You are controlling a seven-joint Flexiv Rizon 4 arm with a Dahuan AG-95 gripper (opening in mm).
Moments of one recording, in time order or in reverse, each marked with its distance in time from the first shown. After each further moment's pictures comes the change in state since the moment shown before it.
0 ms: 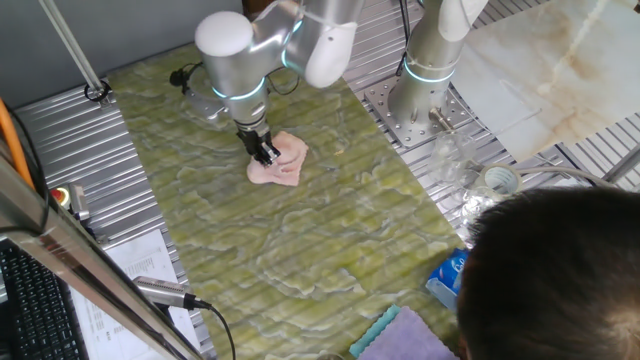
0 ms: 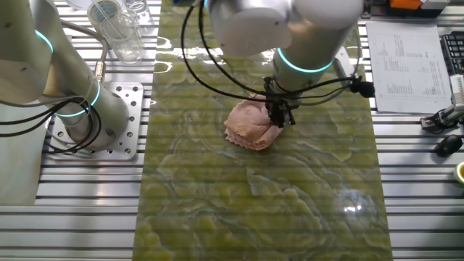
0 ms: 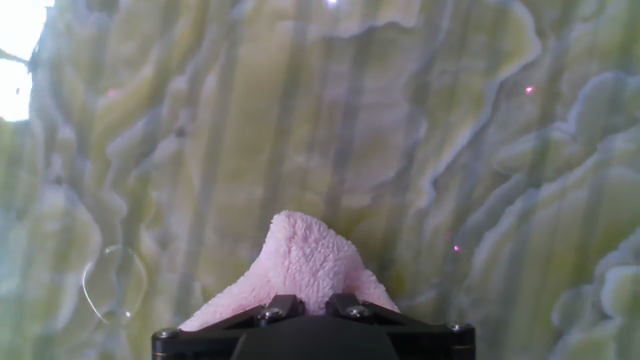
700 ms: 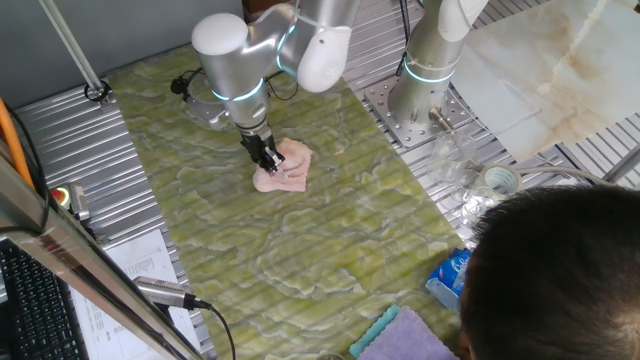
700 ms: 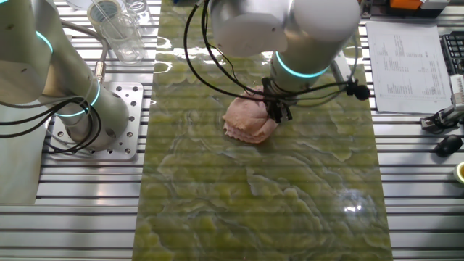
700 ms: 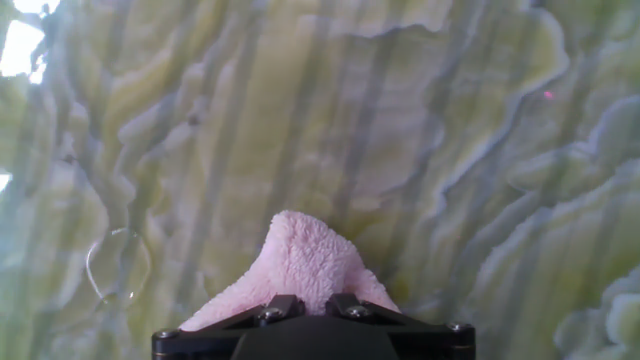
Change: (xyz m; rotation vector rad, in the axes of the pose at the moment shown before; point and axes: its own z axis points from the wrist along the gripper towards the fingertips) arm -0.004 0.029 0.009 -0.050 -0.019 0.017
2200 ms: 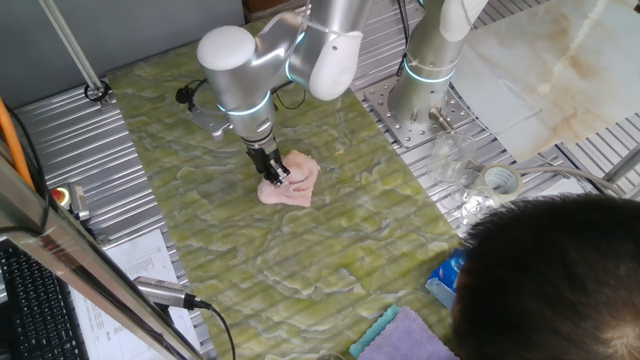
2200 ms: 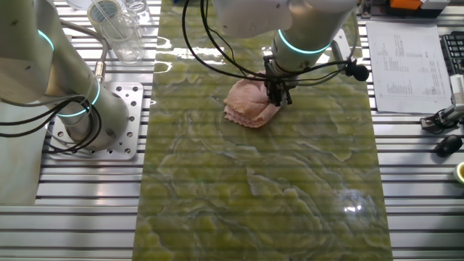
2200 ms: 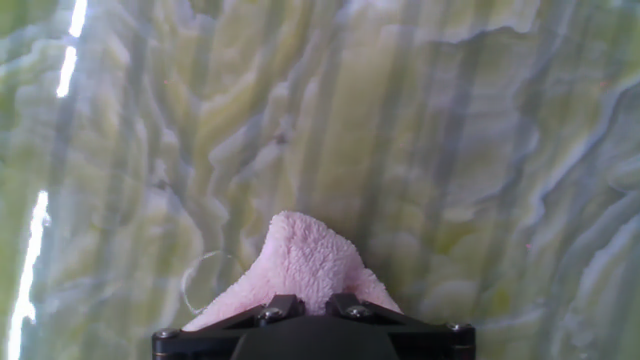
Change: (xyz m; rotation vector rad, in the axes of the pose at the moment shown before) arm -0.015 0.036 -0.009 -0.027 0.004 0.066
